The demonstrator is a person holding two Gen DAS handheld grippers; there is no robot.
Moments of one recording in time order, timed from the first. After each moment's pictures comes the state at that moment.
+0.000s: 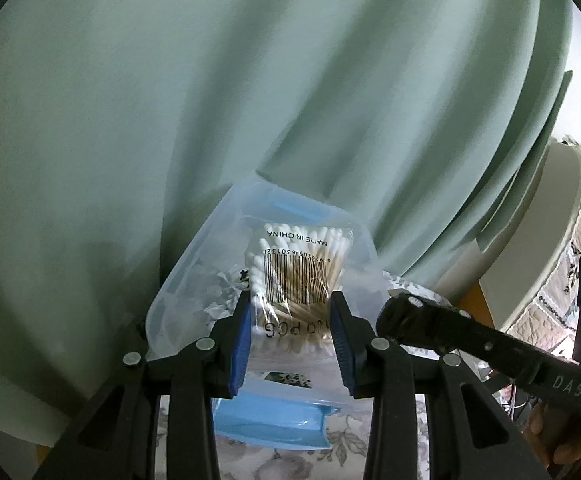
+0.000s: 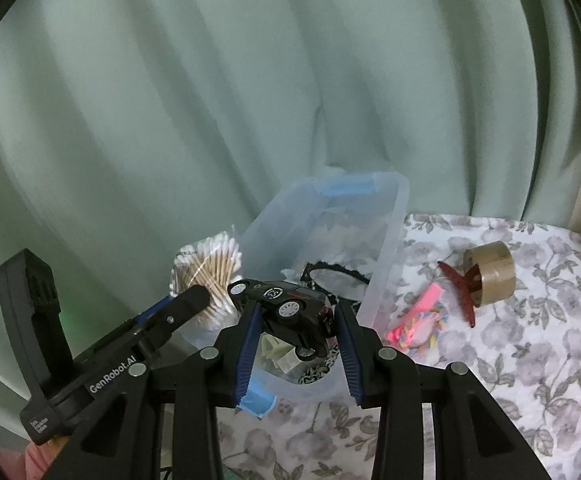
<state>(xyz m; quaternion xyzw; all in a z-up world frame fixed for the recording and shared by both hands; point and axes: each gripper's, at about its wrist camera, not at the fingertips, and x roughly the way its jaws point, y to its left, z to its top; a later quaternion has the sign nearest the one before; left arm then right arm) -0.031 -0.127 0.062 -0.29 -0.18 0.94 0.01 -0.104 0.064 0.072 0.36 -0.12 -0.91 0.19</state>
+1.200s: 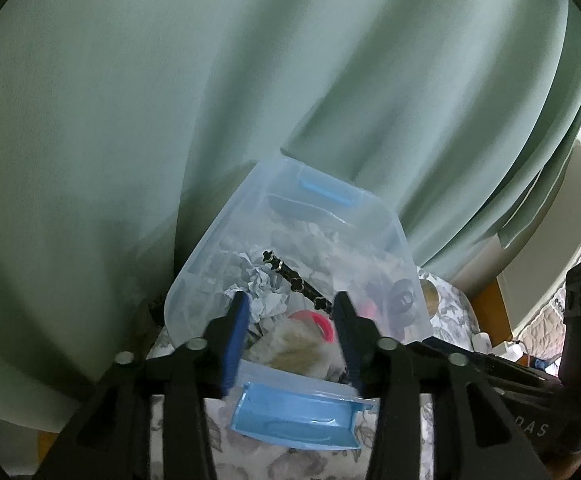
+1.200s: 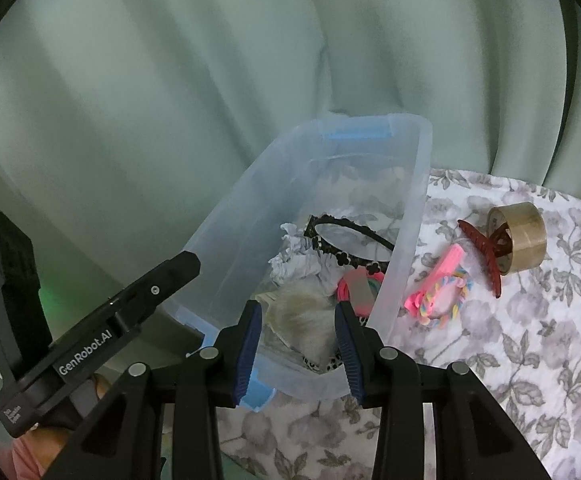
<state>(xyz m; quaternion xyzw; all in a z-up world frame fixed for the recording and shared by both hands) -0.042 -0.140 0.049 -0.32 -0.19 0.93 -0.01 -0.127 0.048 0.030 0.42 -0.11 -0.88 0.20</state>
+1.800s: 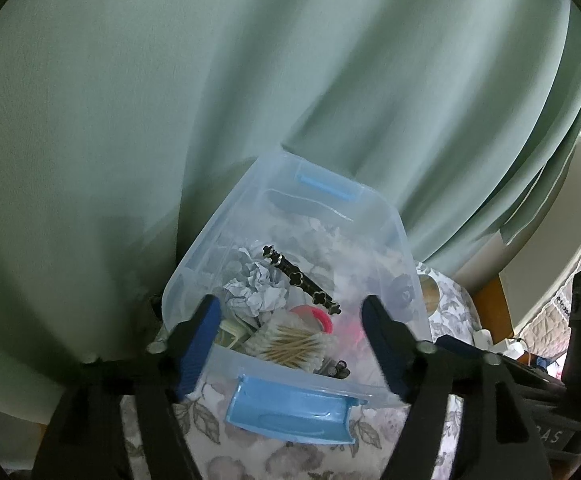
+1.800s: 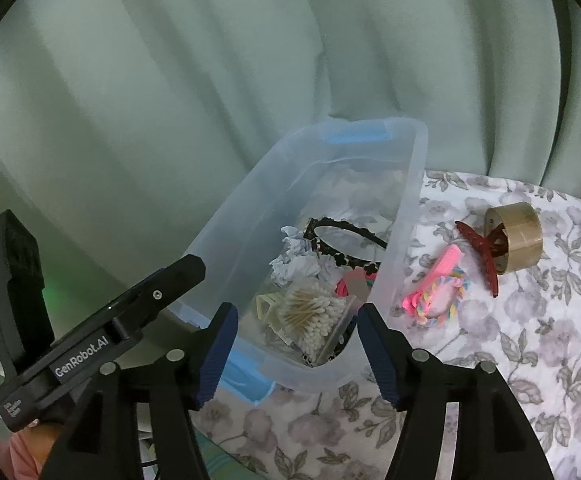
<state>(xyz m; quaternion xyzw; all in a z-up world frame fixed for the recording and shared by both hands) -0.039 -0.138 0.053 -0.33 -0.19 0.92 -0.01 -0.121 0.054 0.034 0.41 -0.12 -0.88 0.20</state>
